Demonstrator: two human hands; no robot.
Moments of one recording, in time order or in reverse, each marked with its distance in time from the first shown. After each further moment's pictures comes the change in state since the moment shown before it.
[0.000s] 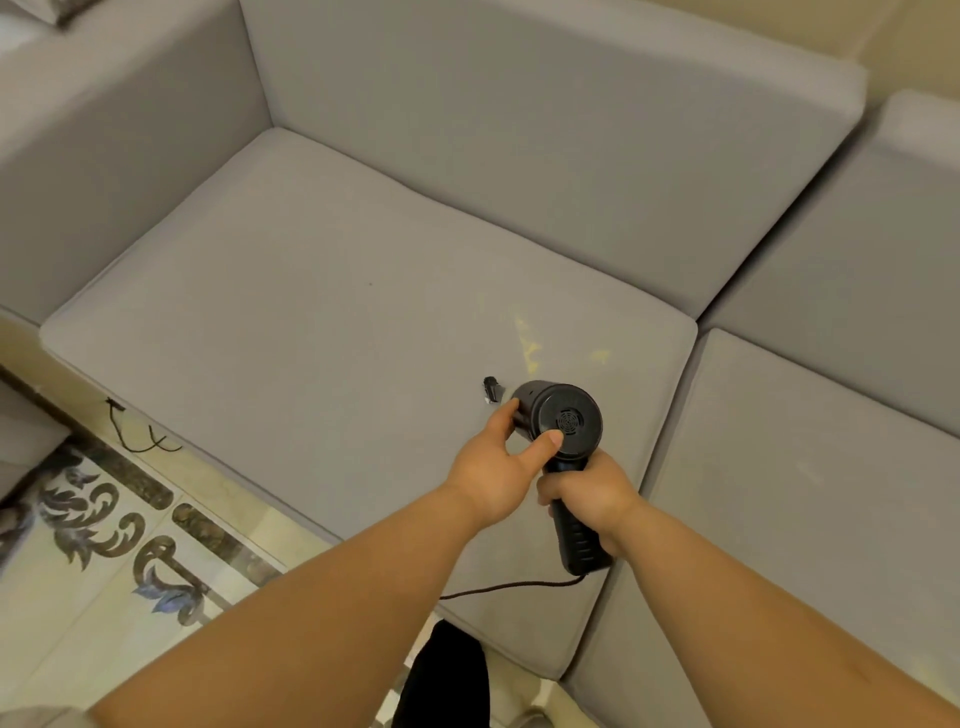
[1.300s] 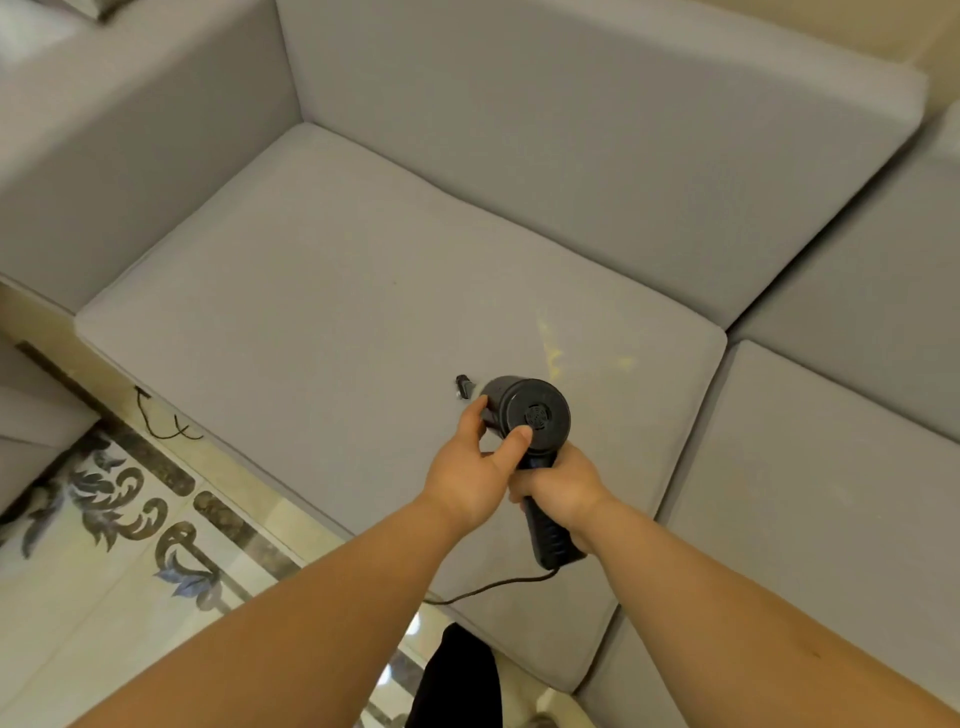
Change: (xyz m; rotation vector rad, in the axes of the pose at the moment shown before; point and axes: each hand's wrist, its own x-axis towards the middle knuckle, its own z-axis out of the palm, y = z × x) left_hand -0.006 -0.009 -0.039 -0.052 0.149 0.005; right_hand 0.014 -0.022 0.045 -0.024 -0.080 -0.057
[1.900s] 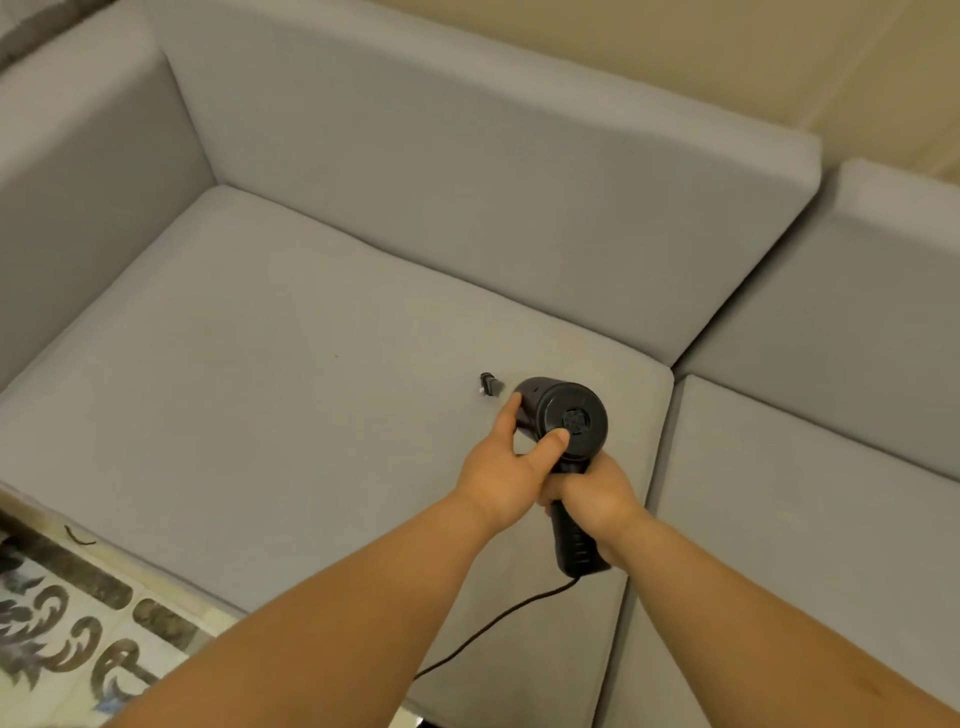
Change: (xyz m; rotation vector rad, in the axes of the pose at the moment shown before) left_hand 0.087 0.095 0.031 0.048 -0.224 0.046; right_hand 0.026 -0.074 -0.075 0.099 0.230 0.016
